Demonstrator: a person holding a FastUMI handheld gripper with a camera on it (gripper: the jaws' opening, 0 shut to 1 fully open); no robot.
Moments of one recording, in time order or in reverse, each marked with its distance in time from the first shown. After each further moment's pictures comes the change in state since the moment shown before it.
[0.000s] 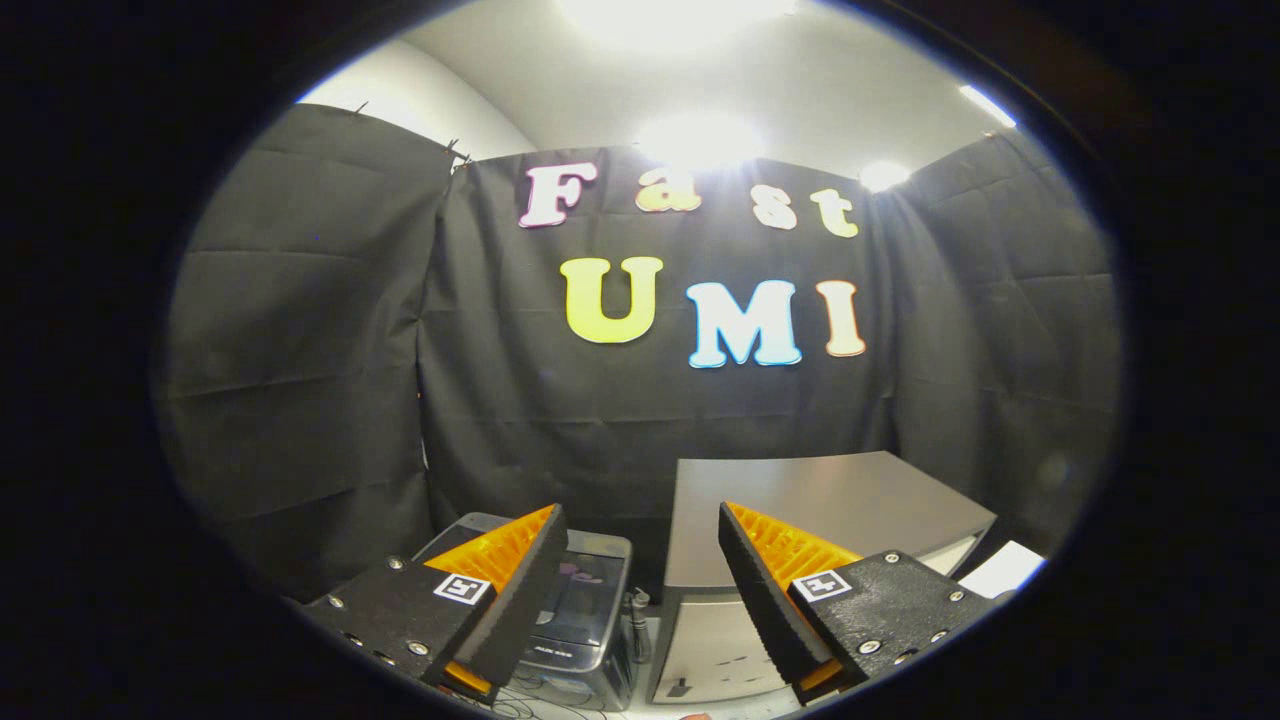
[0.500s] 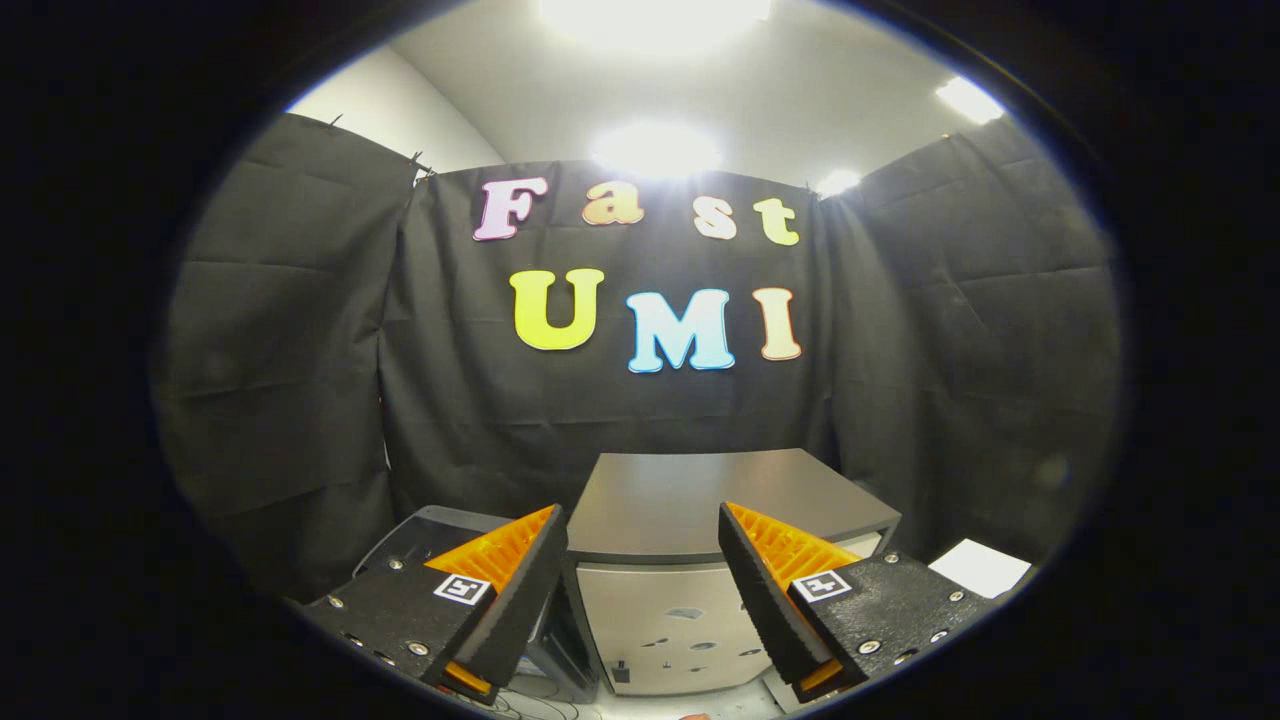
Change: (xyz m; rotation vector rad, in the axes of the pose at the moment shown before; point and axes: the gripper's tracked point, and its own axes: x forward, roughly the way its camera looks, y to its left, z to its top) arm -0.065 -0.080 -0.006 0.015 -0.003 -0.104
